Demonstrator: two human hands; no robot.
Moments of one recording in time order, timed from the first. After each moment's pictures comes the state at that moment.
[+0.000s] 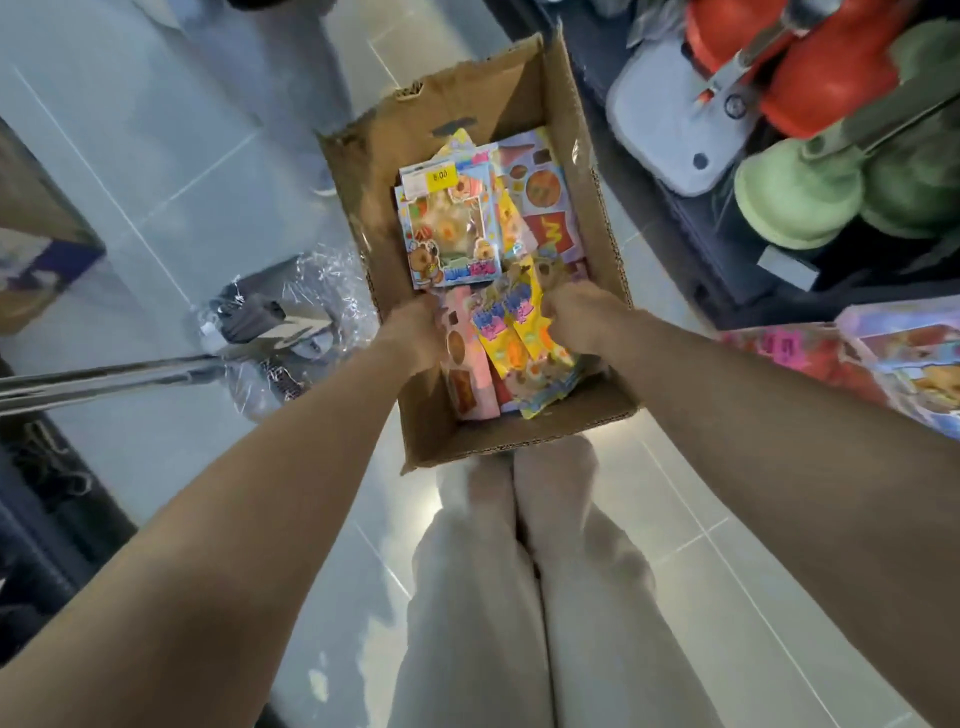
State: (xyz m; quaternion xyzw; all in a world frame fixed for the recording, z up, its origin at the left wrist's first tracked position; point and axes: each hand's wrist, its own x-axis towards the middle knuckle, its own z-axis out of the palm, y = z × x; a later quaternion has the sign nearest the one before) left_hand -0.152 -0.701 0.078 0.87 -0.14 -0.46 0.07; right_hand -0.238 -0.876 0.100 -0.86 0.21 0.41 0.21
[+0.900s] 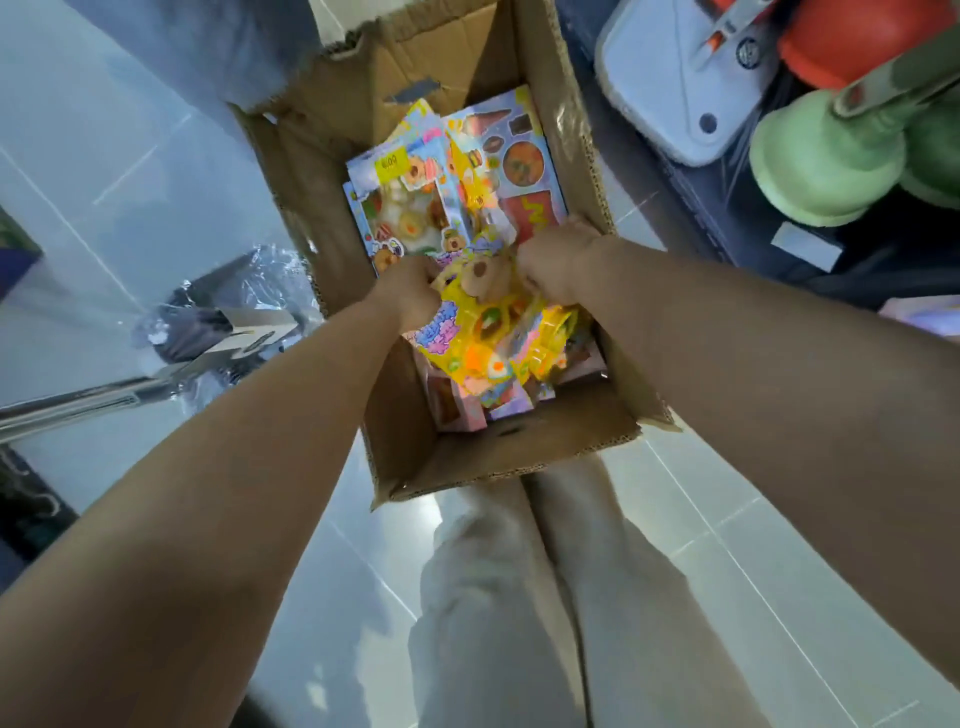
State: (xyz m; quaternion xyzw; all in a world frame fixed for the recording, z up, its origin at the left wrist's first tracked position) left_hand -0.120 -0.751 0.062 0.86 -0.15 -0.48 0.10; right_hand -0.186 -0.908 0.077 -0.88 0.01 0.46 0.07
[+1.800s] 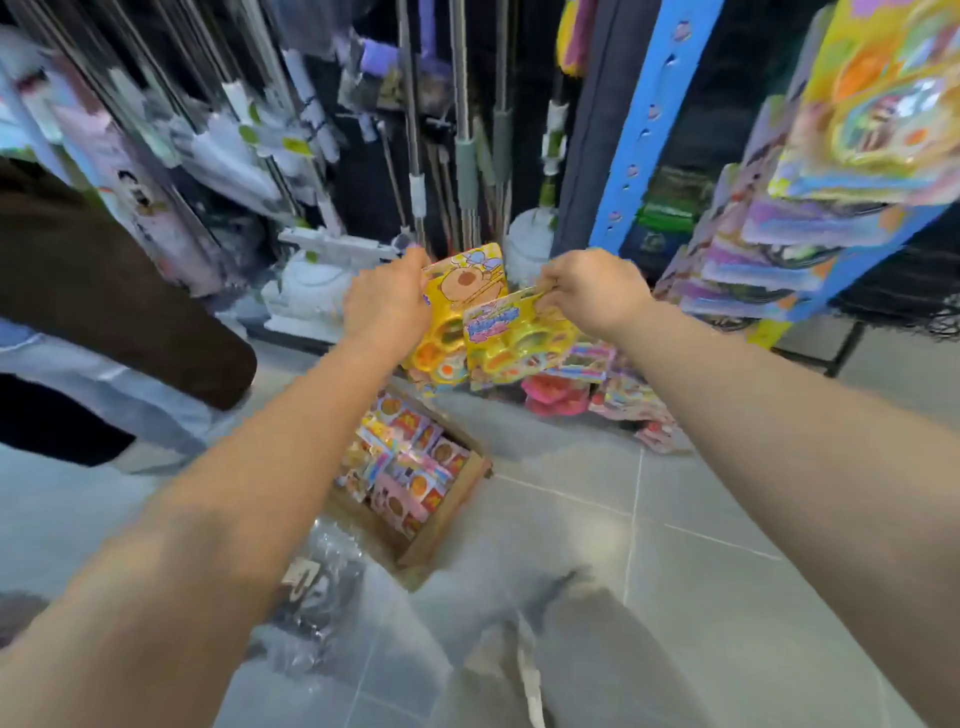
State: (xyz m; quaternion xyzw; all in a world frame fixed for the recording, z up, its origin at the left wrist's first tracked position) left_hand -0.323 -0.805 0.594 0.80 -0.58 -0.03 0.14; right_hand -0.521 -0.889 0.604 -0.87 0.47 -0.03 0.16
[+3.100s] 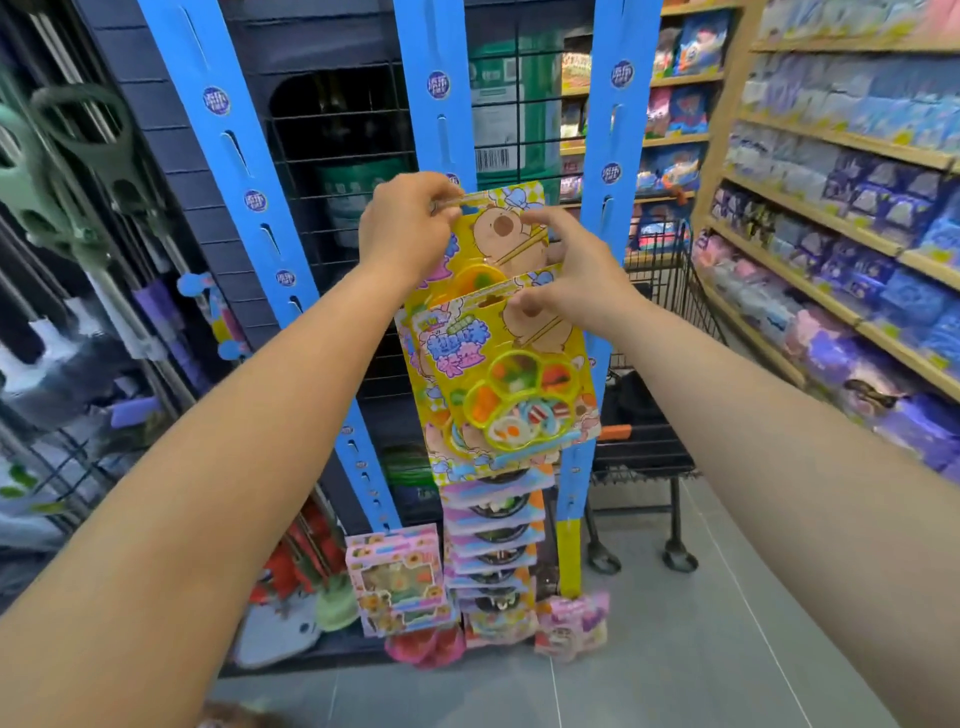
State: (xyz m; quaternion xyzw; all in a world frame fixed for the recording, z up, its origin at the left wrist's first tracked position) left_hand -0.609 -1.082 0.854 0.58 -0.71 0.03 0.40; right_hand -0.784 -1.046 0.821 -0.72 0.54 -0.39 0.22
